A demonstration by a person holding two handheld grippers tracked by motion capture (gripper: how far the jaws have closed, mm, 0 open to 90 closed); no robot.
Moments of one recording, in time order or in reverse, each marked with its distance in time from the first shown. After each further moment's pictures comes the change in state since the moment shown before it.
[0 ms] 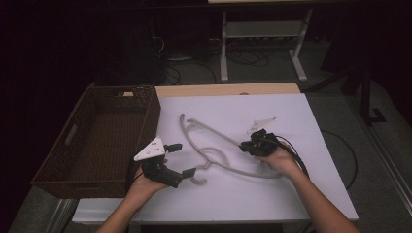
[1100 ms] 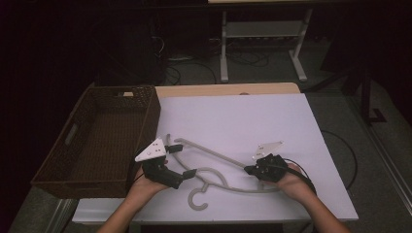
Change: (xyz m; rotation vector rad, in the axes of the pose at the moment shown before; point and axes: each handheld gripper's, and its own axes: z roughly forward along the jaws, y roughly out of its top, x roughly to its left) left arm -0.002 -0.001 0.001 0.006 -0.003 0.003; right arm 0.050 -0.041 -0.030 0.044 0.067 -0.068
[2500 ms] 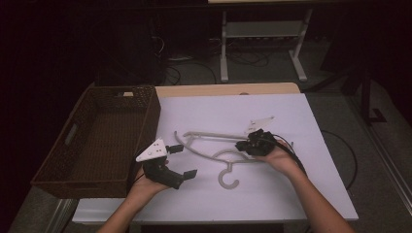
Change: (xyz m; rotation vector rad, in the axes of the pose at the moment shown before) left arm 0.000 0.000 0.002 0.011 -0.005 0.007; right arm -0.050 0.049 0.027 -0.093 0.005 0.007
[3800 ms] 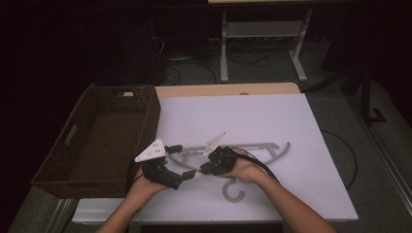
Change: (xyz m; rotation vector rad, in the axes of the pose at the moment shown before) left arm 0.001 -0.001 -0.003 0.002 0.005 0.003; right arm 0.076 0.031 0.074 0.095 0.275 -0.266
